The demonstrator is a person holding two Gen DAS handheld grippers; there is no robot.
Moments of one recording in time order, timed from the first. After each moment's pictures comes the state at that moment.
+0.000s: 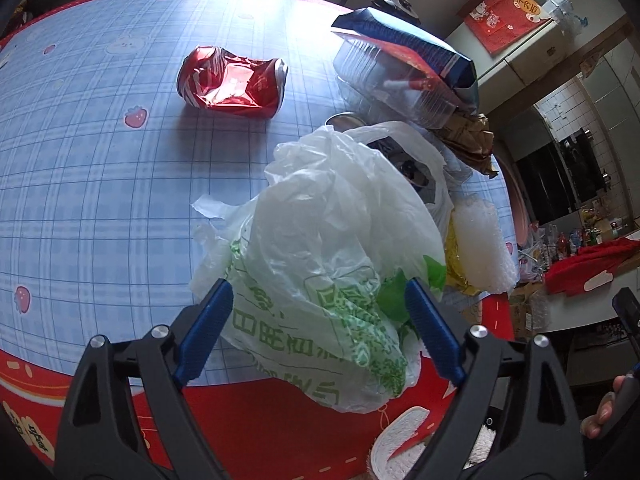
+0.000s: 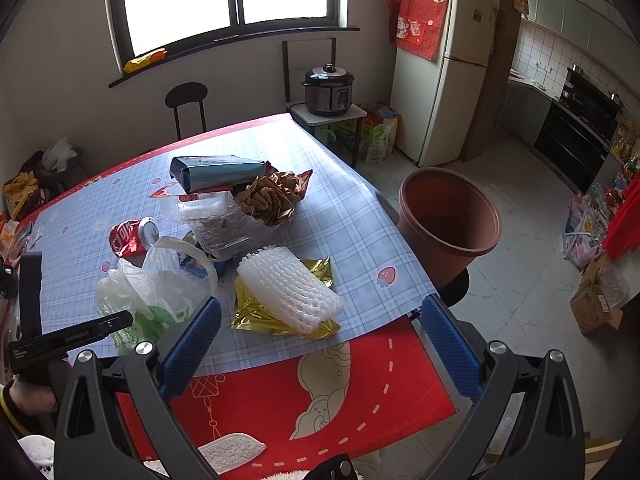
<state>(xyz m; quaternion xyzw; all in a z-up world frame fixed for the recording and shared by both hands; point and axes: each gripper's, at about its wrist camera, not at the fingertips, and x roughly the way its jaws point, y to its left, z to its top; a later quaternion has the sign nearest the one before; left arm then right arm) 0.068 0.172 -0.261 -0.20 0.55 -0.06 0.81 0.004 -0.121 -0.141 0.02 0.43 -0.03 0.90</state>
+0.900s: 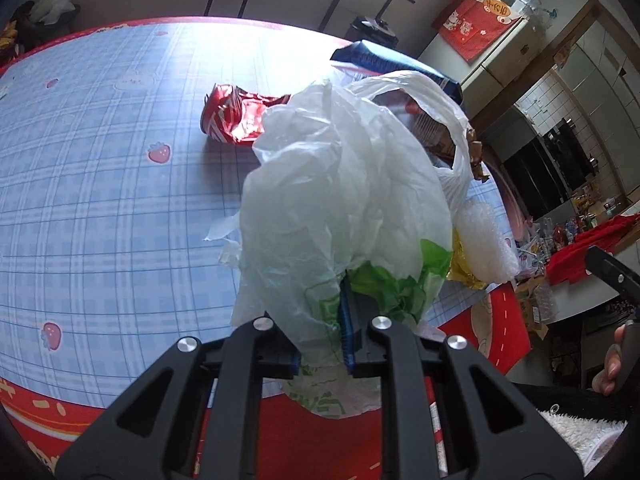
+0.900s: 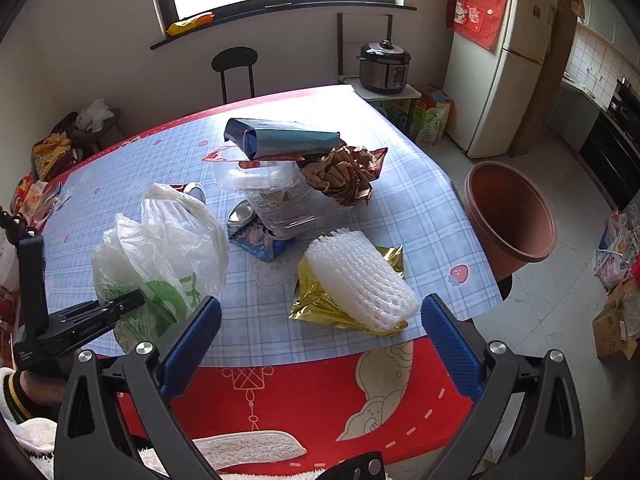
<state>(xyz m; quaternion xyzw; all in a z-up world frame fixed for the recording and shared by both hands) 0.046 0.194 -0.251 -0.17 0.49 -0.08 0.85 0.038 -0.053 -0.162 -0.01 0.47 0.07 0.88</state>
